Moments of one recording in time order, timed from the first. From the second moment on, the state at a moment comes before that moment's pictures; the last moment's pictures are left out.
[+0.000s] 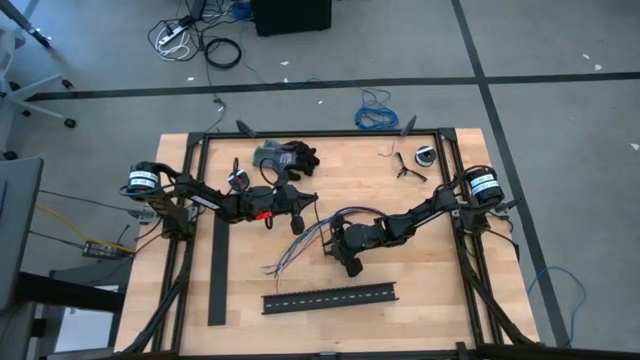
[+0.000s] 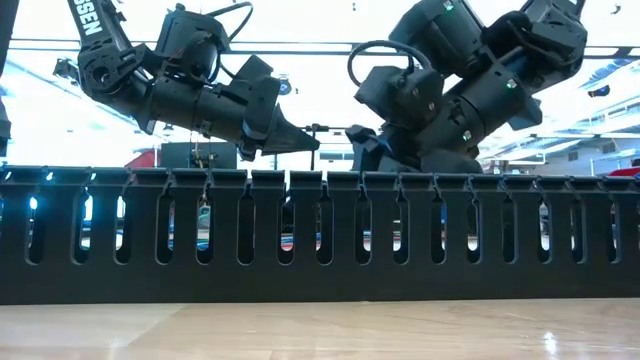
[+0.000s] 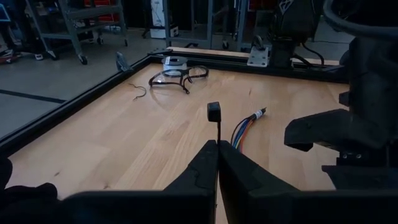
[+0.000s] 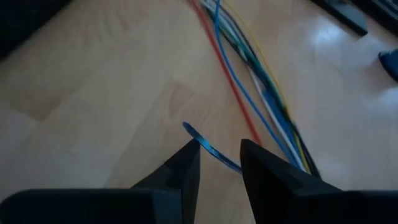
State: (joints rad) left arm 0.07 1.66 0.52 0.98 -0.23 -0.06; right arm 0.21 1.88 0.81 0.48 0.16 -0.42
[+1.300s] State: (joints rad) left arm 0.03 1.66 0.52 1.00 -0.21 0.19; right arm 0.02 1.68 0.82 0.42 -0.08 0.23
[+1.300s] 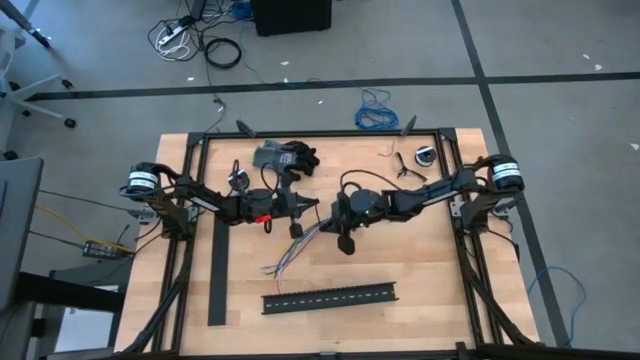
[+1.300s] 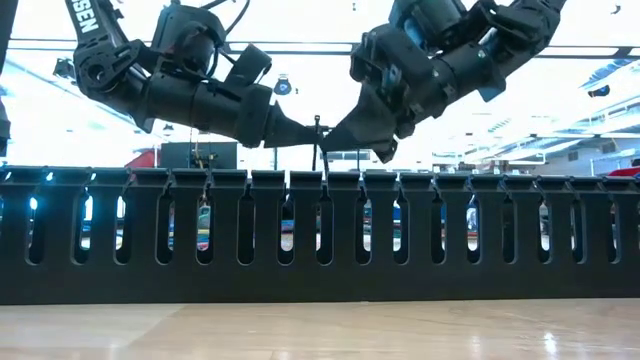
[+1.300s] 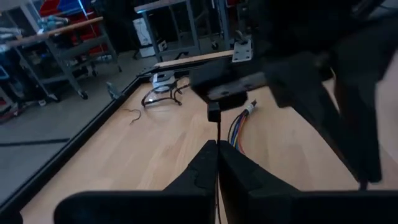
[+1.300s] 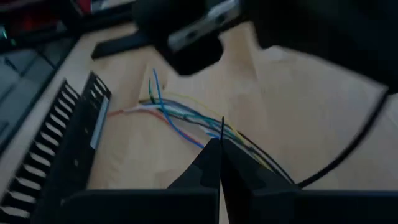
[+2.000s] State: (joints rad) left arm -0.05 1.66 0.52 1.00 -0.36 0.44; right arm -0.08 1.66 0.81 0.45 -0.24 0.35
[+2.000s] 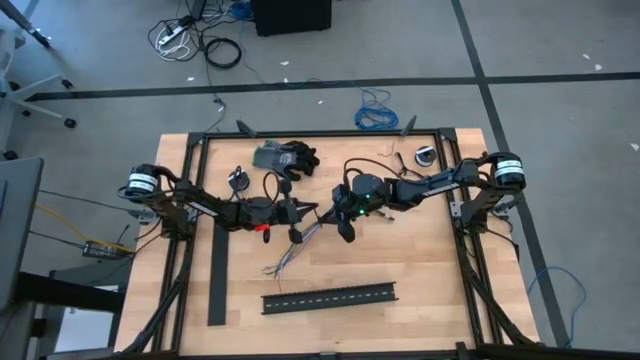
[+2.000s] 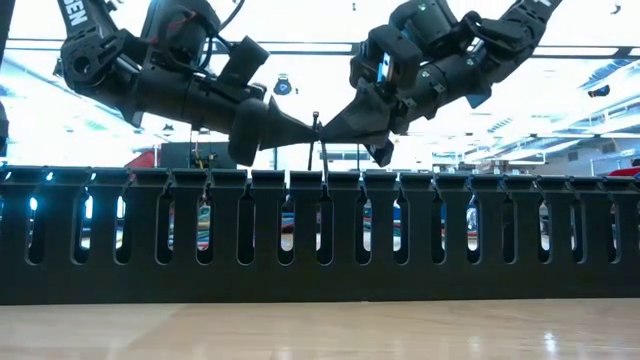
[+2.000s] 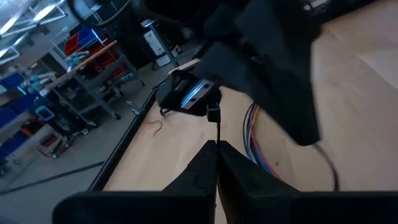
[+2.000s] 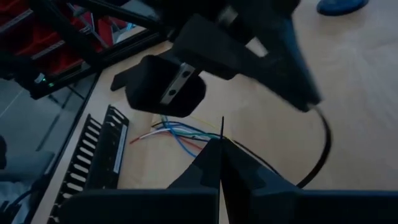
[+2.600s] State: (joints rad) left arm -0.08 1.66 0.52 1.00 -0.36 0.55; right arm -0.12 1.66 0.81 0.49 -0.31 0.36
